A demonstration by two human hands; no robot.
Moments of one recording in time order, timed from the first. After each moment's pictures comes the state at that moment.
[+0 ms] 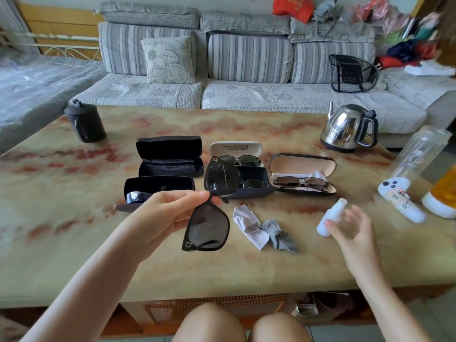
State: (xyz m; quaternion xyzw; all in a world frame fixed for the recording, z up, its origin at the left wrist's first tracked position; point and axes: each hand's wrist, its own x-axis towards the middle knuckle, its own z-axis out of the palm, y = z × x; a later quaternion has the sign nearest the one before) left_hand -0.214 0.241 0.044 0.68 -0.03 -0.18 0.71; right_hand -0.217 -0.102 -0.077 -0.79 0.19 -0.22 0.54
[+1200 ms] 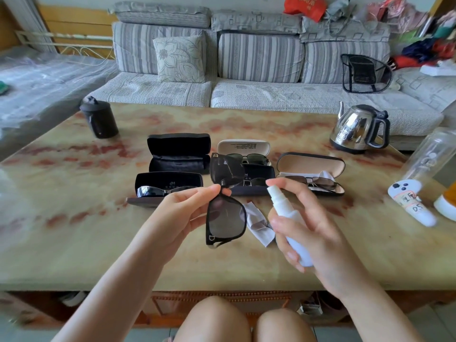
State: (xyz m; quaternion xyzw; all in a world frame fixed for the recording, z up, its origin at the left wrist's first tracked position) left_hand -0.227 0.225 0.039 0.62 0.02 -0.13 0.78; right_hand -0.267 0.017 0.040 -0.69 -0.15 0.04 0.71
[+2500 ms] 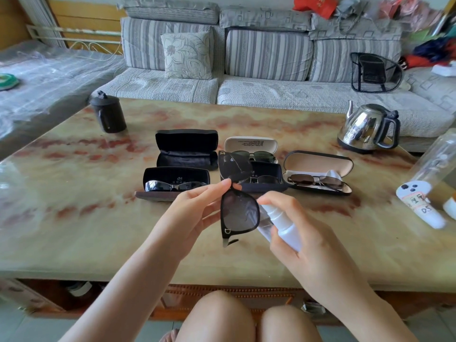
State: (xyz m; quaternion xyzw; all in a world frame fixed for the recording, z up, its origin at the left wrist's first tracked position) left_hand -0.228 0.219 0.034 0.61 0.04 -0.14 0.78; right_hand -0.278 0.029 0.029 -0.90 -0.24 -0.18 0.31
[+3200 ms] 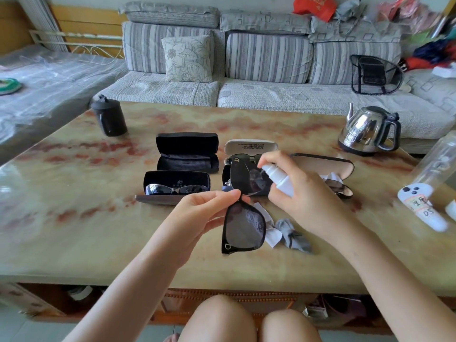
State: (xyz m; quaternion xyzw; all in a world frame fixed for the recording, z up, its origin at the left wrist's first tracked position) left_hand -0.235 0.219 0.040 0.64 -0.02 -0.16 0.75; right_hand -0.215 0.026 0.068 -0.92 -0.21 -0.12 0.30
